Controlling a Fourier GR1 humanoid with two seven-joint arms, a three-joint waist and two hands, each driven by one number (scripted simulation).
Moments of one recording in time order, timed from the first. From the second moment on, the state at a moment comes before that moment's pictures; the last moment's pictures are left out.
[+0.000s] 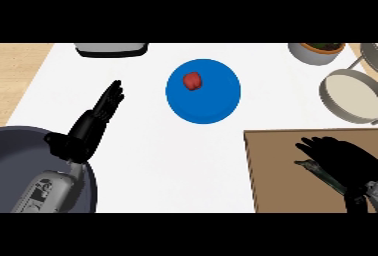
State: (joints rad) left arm -0.24 0.33 -0.23 -1.44 0.21 0.05 -0.07; right arm -0.24 -0.94 0.61 -1.68 0.58 0.56 0.36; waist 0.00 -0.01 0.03
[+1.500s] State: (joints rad) left arm -0.23 0.34 -0.24 -1.45 0.21 0.05 -0.07; right arm -0.22 -0.81 0.57 -1.40 0.71 0.31 0.01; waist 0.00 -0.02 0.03
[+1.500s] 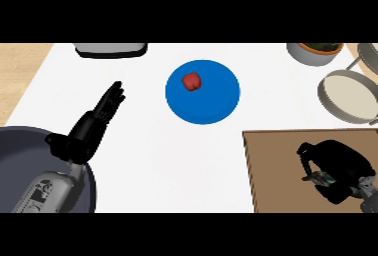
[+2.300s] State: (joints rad) left arm -0.07 0.46 -0.18 -1.51 0.30 0.11 -0.03; right arm -0.11 -0.72 -0.07 -1.23 0.54 -0.17 0.73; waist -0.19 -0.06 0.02
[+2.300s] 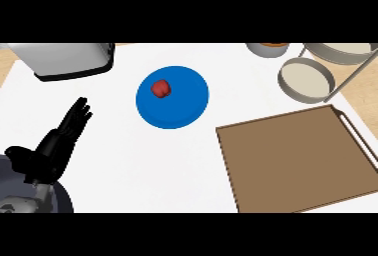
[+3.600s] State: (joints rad) left arm -0.26 0.35 -0.29 -1.47 0.24 0.08 -0.06; right arm -0.50 -0.87 -0.36 -1.40 0.72 -0.17 1.12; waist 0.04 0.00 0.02
